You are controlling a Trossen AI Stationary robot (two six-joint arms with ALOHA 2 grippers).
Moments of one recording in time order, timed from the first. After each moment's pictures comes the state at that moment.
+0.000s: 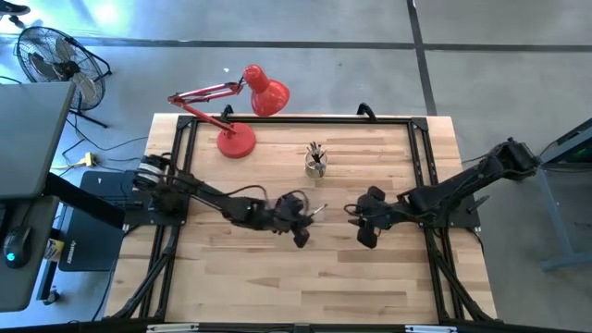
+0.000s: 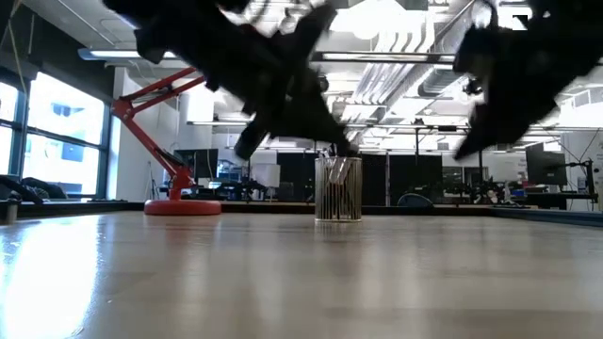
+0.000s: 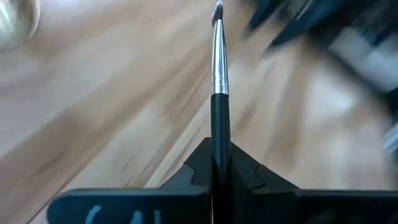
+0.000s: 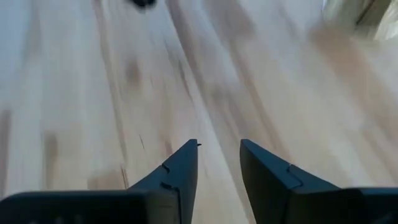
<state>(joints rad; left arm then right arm) -0.24 1.82 1.02 0.21 -0.35 -0.79 0.34 1.17 0.51 -0.19 0.30 0.64</state>
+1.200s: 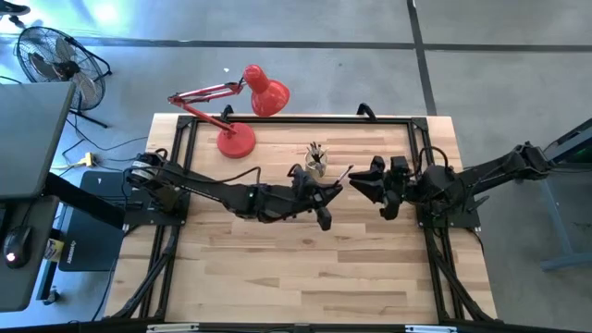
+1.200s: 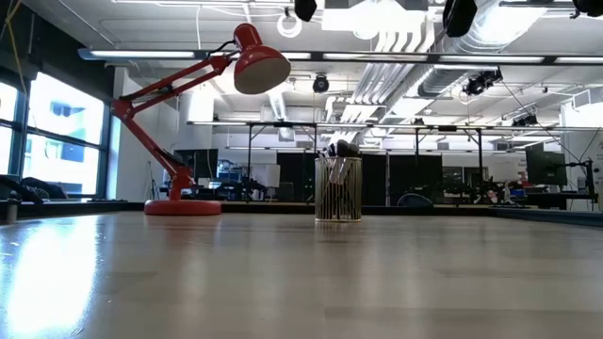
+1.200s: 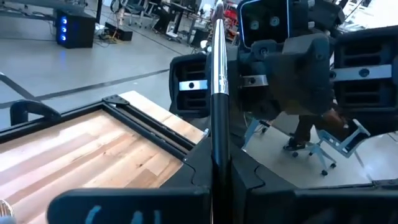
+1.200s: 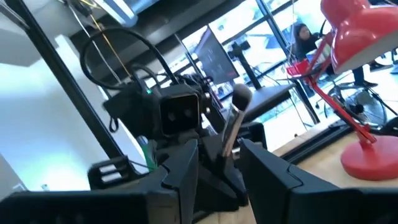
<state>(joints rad) -0.24 1.76 1.41 0.29 -0.63 -0.43 0.25 0.89 0.51 0.65 0.35 0.49</state>
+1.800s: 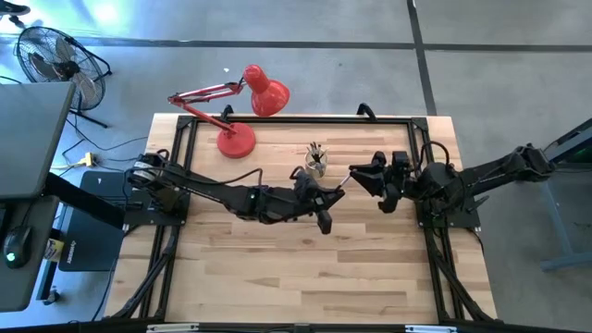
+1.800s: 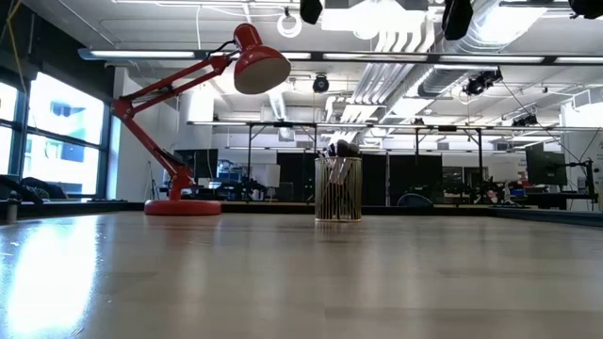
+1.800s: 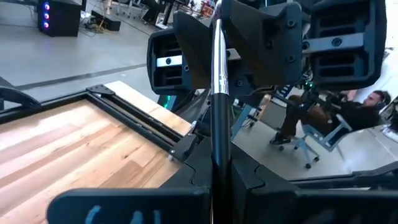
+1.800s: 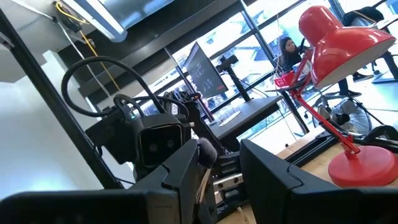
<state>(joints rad) -0.24 1.77 1.42 0.29 -0.58 -0.47 0.21 0.89 0.51 0.68 0.38 0.50</state>
